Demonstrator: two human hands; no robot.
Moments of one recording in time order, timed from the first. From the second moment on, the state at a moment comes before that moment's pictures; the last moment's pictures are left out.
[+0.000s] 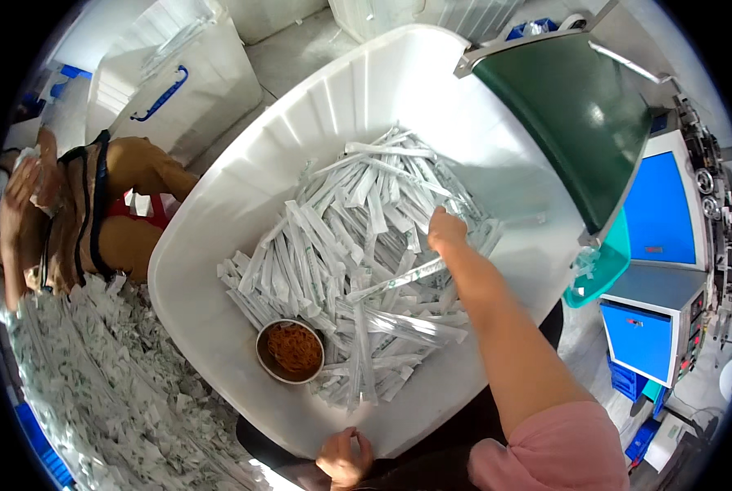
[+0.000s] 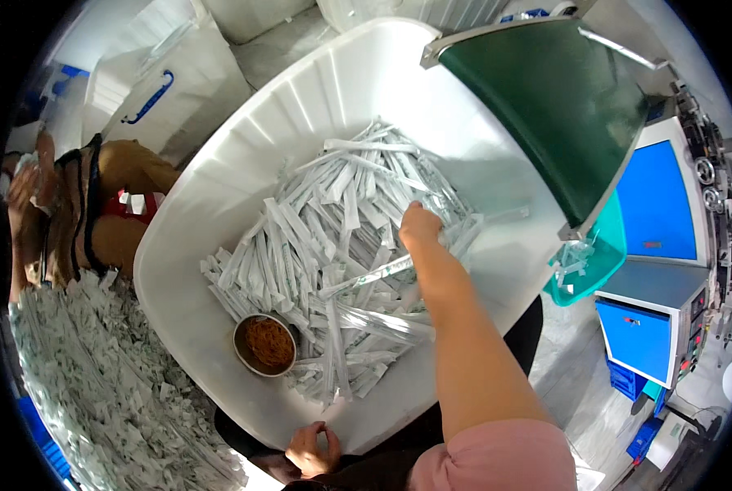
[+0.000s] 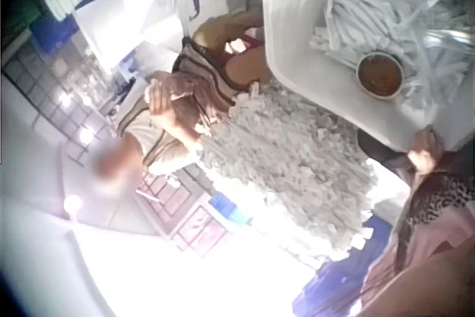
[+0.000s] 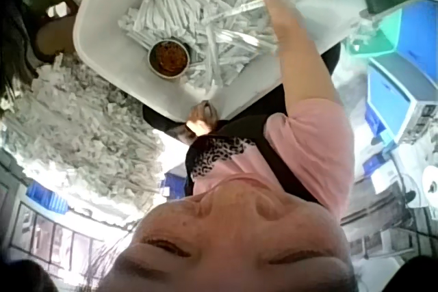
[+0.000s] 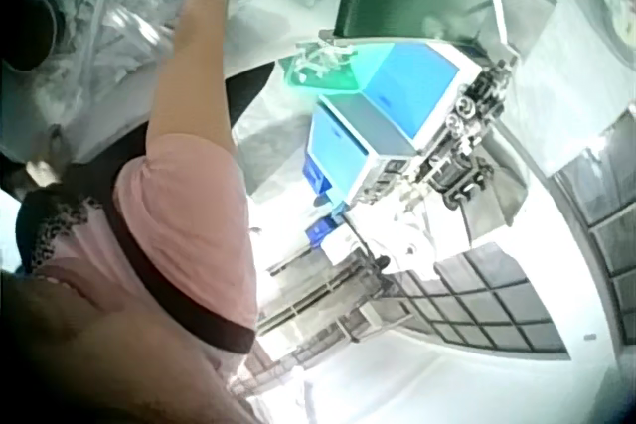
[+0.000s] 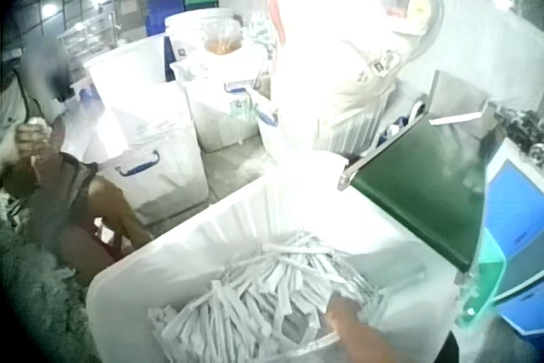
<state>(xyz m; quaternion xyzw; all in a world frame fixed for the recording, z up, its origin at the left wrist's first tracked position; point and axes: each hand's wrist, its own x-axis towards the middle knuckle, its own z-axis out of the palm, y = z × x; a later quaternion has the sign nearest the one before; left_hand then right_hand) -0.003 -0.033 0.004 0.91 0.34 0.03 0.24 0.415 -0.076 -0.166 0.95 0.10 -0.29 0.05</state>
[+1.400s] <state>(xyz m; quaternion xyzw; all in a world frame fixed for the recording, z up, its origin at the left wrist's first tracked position) -0.021 -0.046 0.070 0.26 0.26 0.04 0.93 0.101 -0.184 0.128 0.68 0.47 -0.42 -0.38</state>
